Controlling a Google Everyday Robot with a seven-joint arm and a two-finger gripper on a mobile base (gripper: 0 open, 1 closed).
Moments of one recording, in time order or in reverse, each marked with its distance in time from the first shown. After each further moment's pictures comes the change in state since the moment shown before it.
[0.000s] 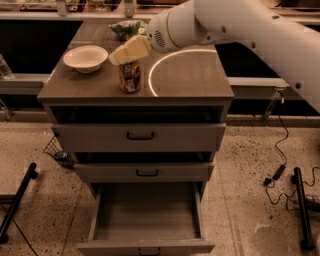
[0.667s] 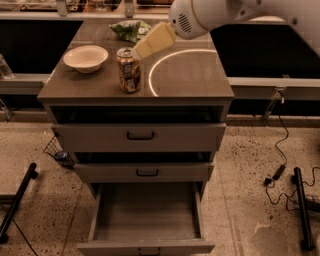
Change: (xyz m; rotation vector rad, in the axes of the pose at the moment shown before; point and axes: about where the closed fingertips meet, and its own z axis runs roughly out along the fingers) arm -0.004 -0.013 -0.071 0.062 0.112 -0.107
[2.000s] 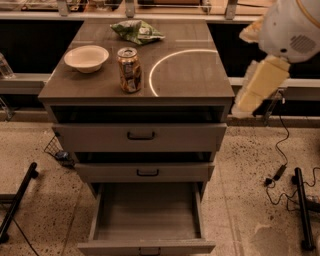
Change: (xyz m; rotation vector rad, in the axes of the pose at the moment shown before) arm 0.124 0.045 -0.185 -0.145 0.481 -0.338
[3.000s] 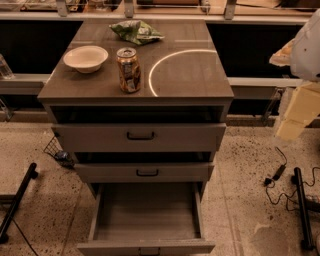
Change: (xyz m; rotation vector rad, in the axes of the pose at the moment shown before) arm 0.064 0.036 -0.015 -0.062 0.203 0.032
